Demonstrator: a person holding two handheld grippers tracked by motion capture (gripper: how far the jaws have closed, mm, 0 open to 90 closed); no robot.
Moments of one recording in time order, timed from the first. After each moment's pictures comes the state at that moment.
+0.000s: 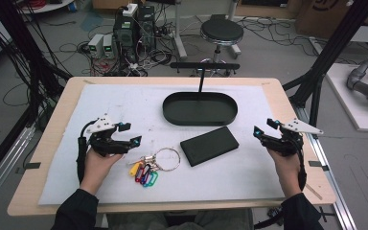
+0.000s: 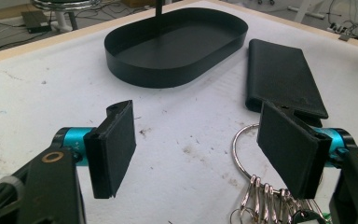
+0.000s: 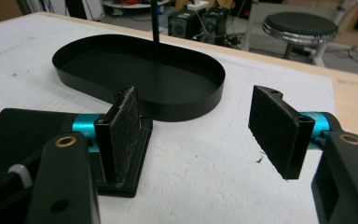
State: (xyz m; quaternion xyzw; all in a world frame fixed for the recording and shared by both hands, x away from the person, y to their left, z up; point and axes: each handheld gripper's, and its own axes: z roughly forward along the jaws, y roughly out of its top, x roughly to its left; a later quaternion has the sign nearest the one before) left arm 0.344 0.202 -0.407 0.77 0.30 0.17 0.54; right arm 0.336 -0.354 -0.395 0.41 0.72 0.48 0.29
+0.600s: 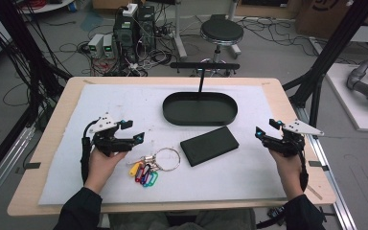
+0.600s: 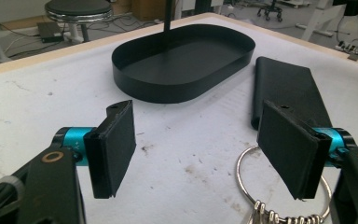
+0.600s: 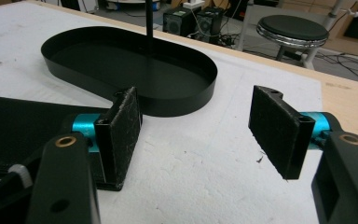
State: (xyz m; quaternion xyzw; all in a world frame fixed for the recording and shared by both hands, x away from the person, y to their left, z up) left arm 0.345 0.192 -0.409 0.75 0.32 0.18 0.56; right arm 0.333 -0.359 -0.395 0.41 0.72 0.47 0.31
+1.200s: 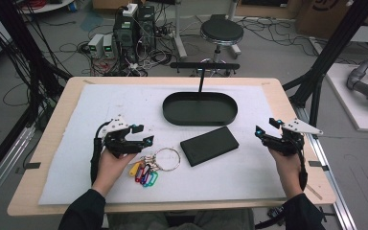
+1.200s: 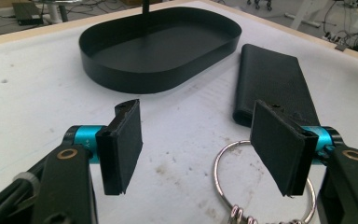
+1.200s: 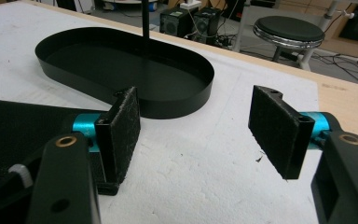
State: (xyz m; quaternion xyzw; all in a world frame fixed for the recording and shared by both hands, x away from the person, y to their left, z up) left arm 0.351 0.162 -0.416 0.76 0.32 0.15 0.54; right arm 0.336 -0.358 -0.395 0.41 0.72 0.47 0.31
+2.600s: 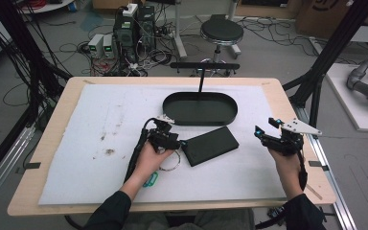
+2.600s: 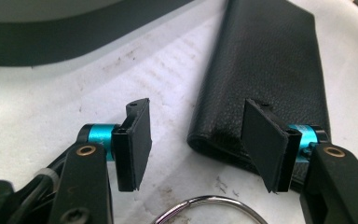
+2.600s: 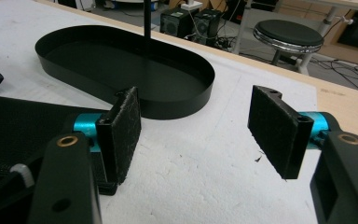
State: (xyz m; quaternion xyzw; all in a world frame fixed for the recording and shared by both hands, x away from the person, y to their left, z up) left arm 0.397 0.055 -0.441 0.82 0.38 0.02 0.43; right arm 0.336 -0.356 -0.395 0.40 0.72 0.46 0.32
